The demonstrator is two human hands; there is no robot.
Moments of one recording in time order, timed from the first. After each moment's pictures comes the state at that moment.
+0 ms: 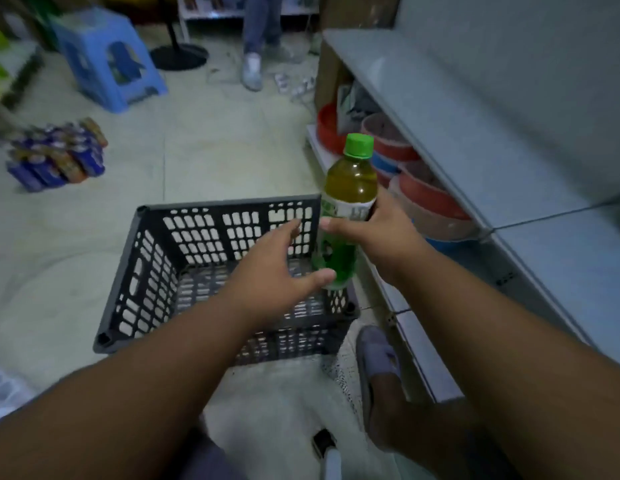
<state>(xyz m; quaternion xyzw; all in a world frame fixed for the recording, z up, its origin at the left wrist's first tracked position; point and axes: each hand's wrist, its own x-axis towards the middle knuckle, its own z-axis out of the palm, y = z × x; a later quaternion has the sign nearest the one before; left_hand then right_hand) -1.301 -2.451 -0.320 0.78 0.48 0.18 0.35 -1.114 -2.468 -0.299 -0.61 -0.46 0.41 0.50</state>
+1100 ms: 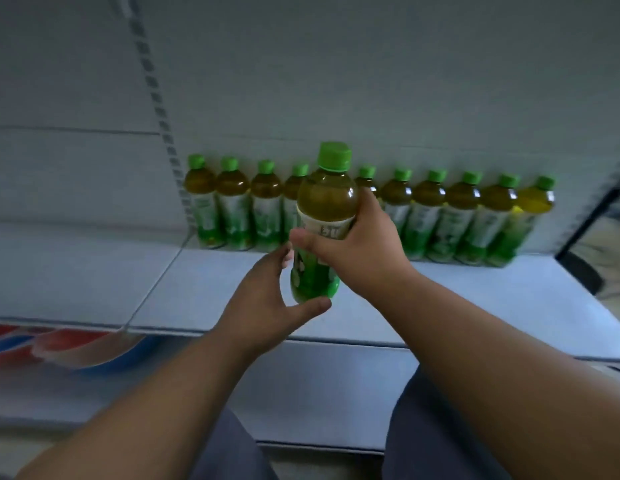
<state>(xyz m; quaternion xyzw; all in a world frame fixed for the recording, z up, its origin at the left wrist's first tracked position) -1.013 -2.664 -0.215 0.90 -0.08 0.08 0.41 -0.992 -2.816 -0.143 -0.84 -0.09 -0.13 0.53</state>
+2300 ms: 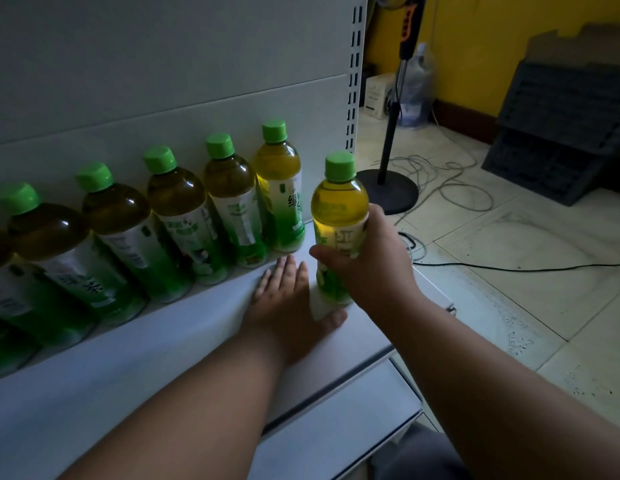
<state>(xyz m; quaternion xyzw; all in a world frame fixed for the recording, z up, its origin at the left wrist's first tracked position) -0.853 -3.067 -0.354 0.94 -0.34 0.05 0.05 -0.926 -3.189 -0.264 -0.83 0.24 -0.25 0.43</state>
